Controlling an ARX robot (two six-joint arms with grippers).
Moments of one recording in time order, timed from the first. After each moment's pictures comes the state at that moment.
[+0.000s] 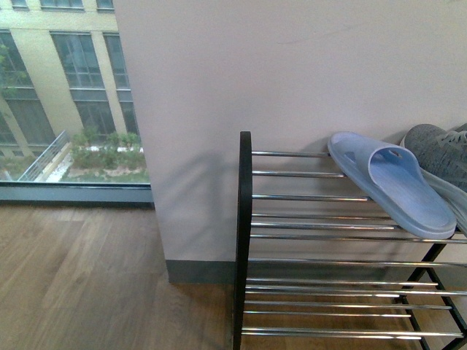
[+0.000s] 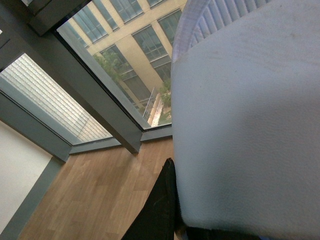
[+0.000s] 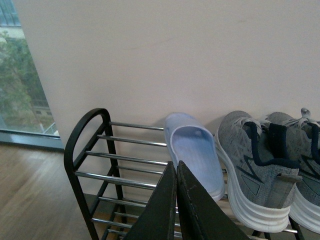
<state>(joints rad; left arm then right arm) -0.60 0.64 0.29 0.14 -0.86 0.35 0.00 0.42 0.02 0.42 0.00 -0.01</state>
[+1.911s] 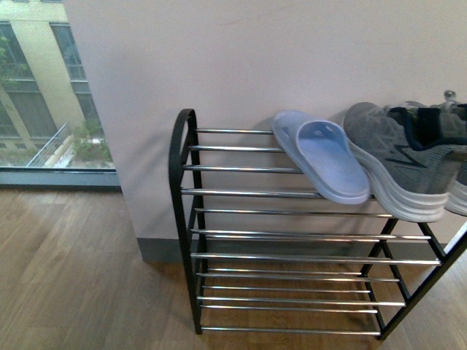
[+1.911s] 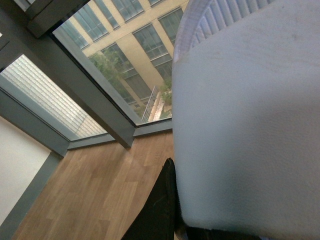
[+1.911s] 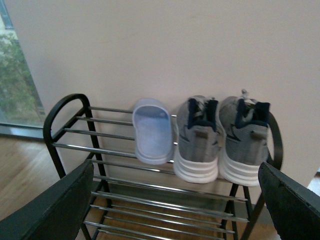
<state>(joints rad) -0.60 0.64 0.29 0.14 -0.86 0.35 0.00 0.01 0.02 0.00 0.00 -0.01</state>
